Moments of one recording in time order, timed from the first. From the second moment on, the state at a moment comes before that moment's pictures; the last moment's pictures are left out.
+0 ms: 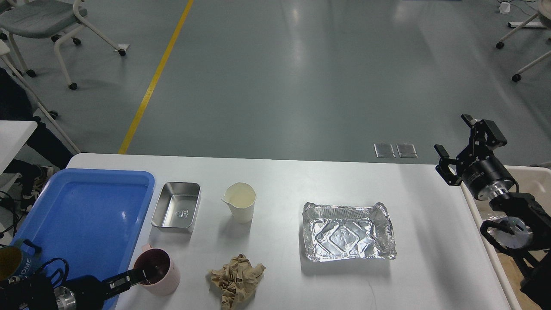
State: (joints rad) left arm -0.17 0.90 -0.45 -1.58 1.15 -0.05 0.06; right arm 0.38 -0.46 1.17 0.93 -0.42 0.29 0.28
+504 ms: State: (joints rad) left arm -0.17 0.90 -0.44 -1.57 1.14 -0.06 -0.03; right arm 0.38 -0.46 1.17 0.93 -0.42 0.28 0.28
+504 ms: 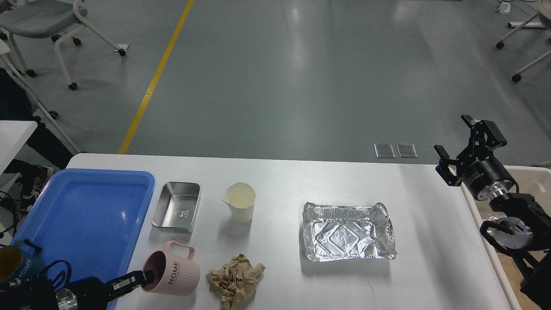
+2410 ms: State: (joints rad) left arm -0.35 1.19 -0.26 -1.34 1.13 -0.17 -0.09; right arm 0.39 -0.47 1.13 0.93 -0.42 0.27 0.28
